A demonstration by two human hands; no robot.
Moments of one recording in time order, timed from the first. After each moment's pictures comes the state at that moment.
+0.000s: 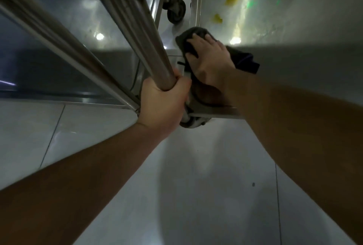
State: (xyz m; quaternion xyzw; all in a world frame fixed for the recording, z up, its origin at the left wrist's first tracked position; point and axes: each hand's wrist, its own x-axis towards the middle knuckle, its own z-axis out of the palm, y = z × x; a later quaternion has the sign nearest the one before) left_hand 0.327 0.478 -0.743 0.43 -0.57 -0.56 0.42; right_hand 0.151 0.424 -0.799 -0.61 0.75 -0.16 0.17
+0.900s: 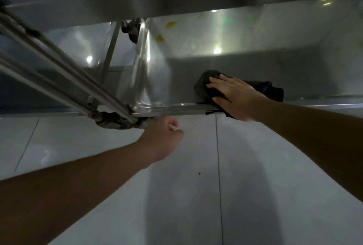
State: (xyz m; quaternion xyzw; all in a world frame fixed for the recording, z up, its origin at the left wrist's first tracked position) left_hand 0.257 0.603 -0.763 0.57 -0.70 -0.43 -0.02; right_hand -0.020 0.654 -0.797 -0.67 0.71 -0.08 0.20
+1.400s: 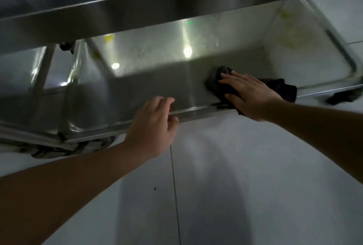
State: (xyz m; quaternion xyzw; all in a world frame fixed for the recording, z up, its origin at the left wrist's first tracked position) left_hand 0.115 0.635 -0.768 0.27 -0.95 -0.11 0.08; right_hand -0.177 0.776 -0.802 -0.58 0.79 -0.09 0.16
